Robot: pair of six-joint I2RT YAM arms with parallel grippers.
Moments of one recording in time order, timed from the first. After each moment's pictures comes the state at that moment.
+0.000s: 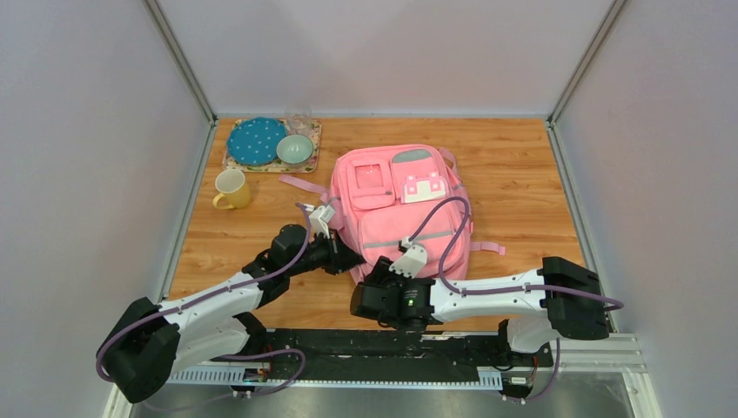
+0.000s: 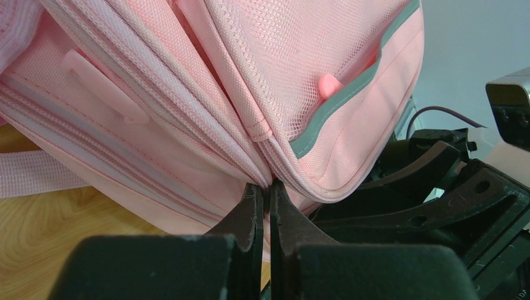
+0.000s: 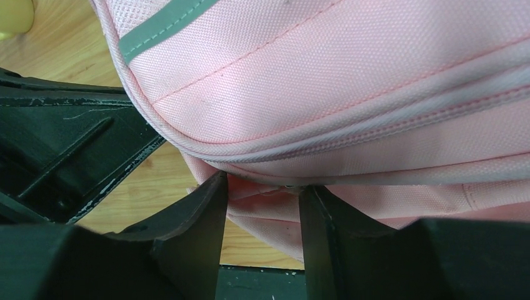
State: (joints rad) left arm -0.71 1.01 0.33 0.33 0.35 -0.72; right arm 1.45 1.49 0.95 -0.59 0.82 1.67
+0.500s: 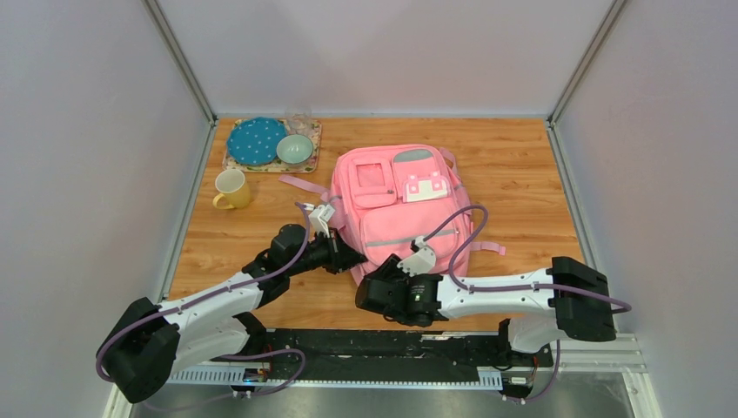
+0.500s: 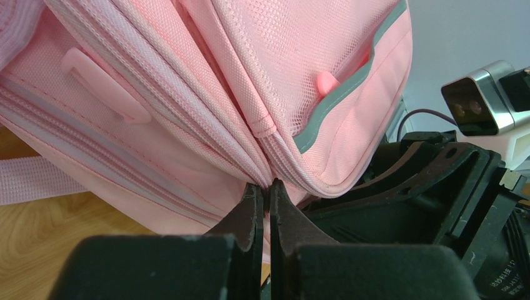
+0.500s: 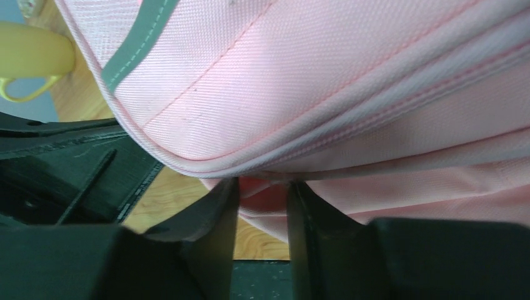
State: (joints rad) left arm -0.71 1.01 0.33 0.35 0.36 -0.74; right arm 1.41 1.45 0.92 -0.58 0.77 1.84
